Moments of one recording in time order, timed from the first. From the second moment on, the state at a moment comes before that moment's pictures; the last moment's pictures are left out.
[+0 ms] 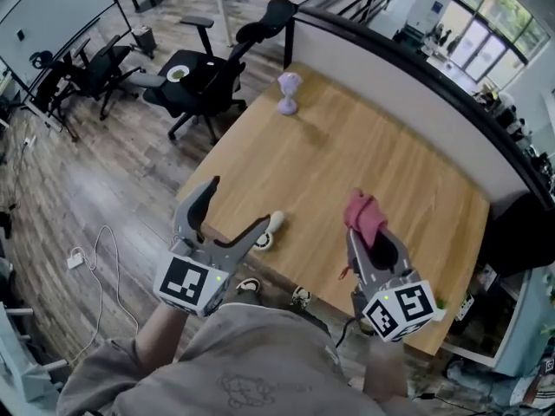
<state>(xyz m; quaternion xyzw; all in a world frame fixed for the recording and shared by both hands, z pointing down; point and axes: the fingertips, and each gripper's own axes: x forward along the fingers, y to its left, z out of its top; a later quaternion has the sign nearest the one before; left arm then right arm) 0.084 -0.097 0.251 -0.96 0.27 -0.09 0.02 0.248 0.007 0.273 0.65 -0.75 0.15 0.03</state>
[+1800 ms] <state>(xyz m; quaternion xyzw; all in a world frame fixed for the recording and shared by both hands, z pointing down) 0.065 -0.068 0.469 -0.93 0.23 -0.27 -0.08 0.176 -0.048 0.437 0.53 -0.80 0.24 0.18</state>
